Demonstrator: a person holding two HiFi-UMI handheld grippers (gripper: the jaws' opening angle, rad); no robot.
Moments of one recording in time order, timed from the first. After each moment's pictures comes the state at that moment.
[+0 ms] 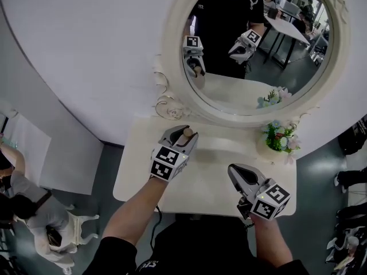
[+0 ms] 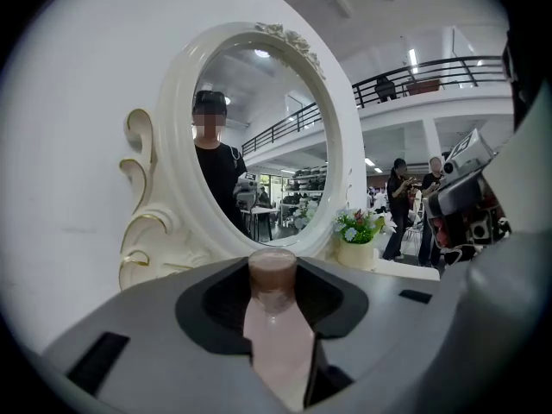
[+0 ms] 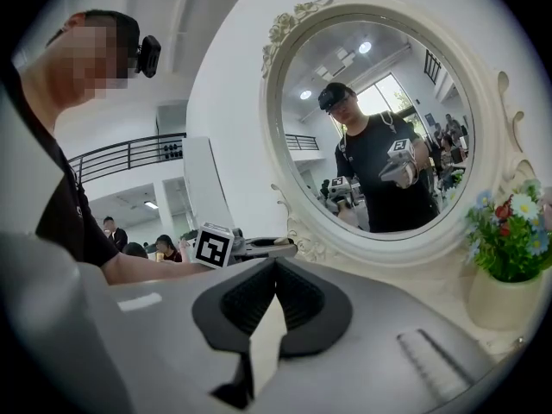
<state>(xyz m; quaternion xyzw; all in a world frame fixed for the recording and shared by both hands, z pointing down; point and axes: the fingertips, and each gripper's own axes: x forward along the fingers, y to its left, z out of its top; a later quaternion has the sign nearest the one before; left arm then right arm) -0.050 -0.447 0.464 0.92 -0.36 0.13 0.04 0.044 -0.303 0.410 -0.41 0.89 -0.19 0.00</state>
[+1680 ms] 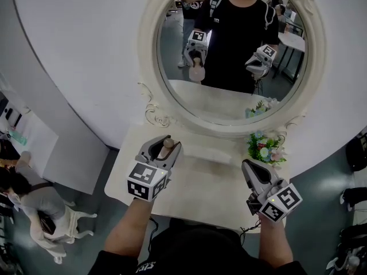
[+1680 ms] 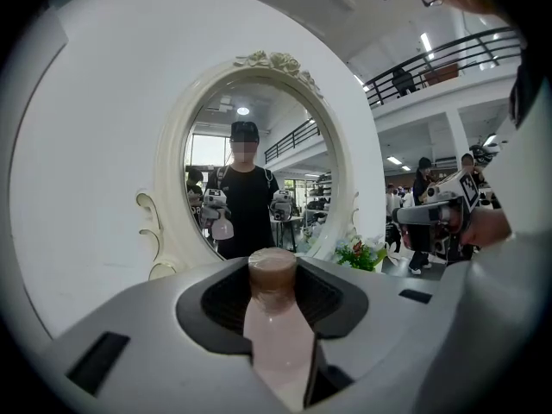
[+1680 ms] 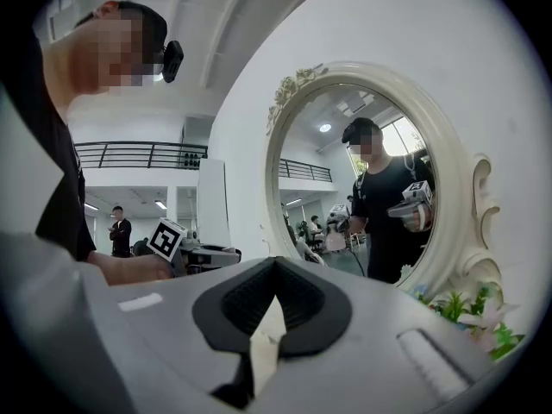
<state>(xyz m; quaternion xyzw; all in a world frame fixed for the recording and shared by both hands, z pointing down) -0.028 -0.382 0.371 0.89 -0.45 0.12 0.03 0.174 -0.300 0.343 -0.40 0.91 -0.07 0.05</state>
